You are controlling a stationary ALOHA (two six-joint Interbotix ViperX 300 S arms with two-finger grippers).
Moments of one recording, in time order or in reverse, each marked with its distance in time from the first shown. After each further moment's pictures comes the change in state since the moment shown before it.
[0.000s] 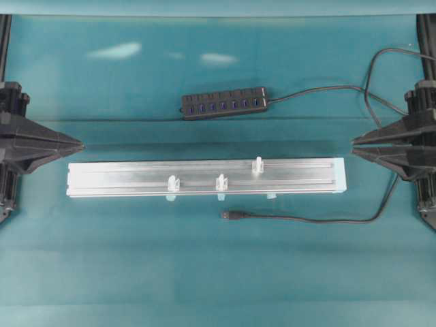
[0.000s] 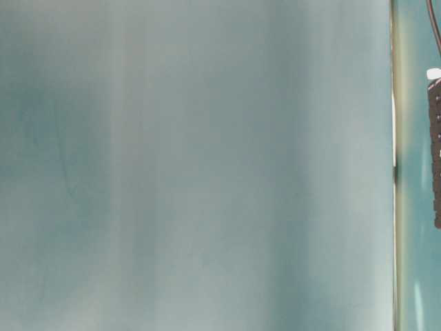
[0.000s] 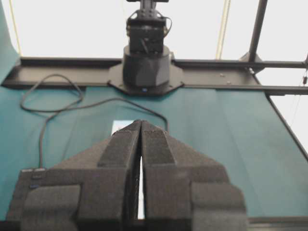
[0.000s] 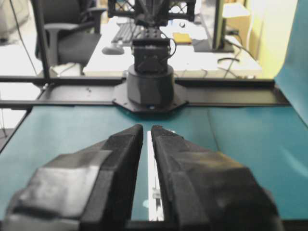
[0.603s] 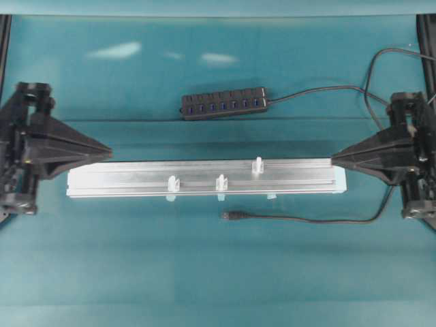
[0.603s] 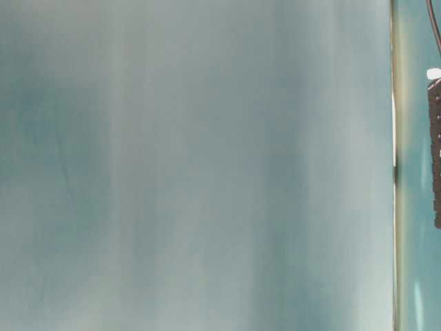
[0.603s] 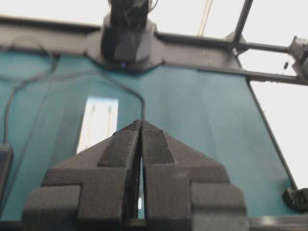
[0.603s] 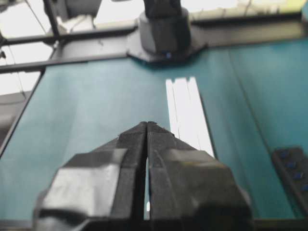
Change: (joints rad) left arm -0.017 0.190 -0.196 0.003 0.178 -0.143; right arm 0.015 0.115 -0.051 0.009 0.133 0.156
